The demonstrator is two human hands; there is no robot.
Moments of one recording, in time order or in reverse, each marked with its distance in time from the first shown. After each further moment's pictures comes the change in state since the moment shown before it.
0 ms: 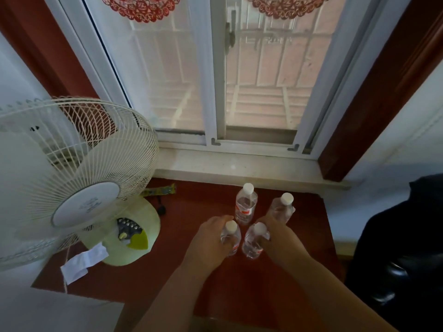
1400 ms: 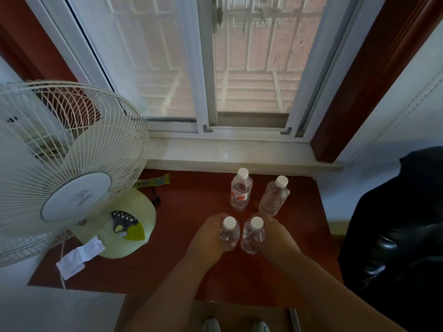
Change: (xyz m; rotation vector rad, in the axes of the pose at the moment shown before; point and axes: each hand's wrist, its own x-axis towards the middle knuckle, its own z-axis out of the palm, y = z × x) left_hand -0.010 -0.007 0.021 -0.198 -0.141 -0.090; right_hand -0.017 0.011 0.037 0.122 0.048 0.073
